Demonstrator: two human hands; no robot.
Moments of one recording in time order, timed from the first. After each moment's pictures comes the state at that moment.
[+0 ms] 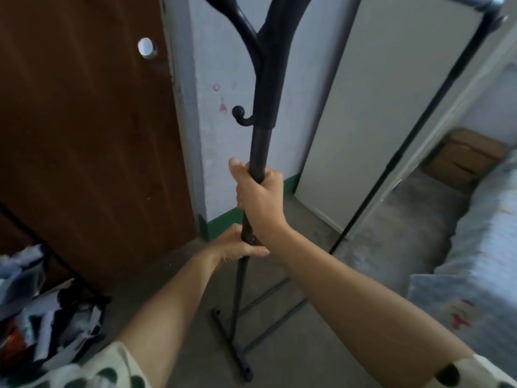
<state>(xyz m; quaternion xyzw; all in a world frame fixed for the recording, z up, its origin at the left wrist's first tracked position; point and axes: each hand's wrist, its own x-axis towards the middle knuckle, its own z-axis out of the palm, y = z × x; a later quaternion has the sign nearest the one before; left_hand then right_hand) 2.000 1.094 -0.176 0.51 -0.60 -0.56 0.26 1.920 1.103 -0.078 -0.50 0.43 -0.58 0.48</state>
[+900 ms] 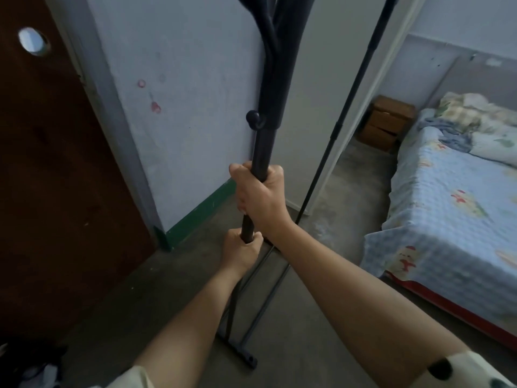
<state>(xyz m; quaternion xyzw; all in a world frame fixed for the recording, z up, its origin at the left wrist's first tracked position) 1.931 1.082 -0.196 0.54 -0.57 -0.51 0.35 1.878 1.080 -0.080 -0.48 0.44 -0.64 0.41</state>
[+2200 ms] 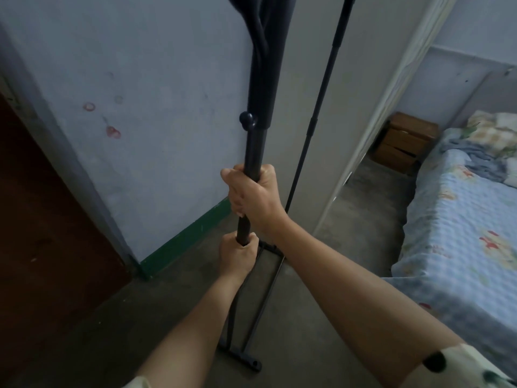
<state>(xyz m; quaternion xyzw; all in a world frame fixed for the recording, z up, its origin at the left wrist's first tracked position) 1.737 0.930 -0.215 0.59 -0.51 -0.45 0.43 1.685 0.926 -0.077 -0.52 0.40 -0.57 0.50</state>
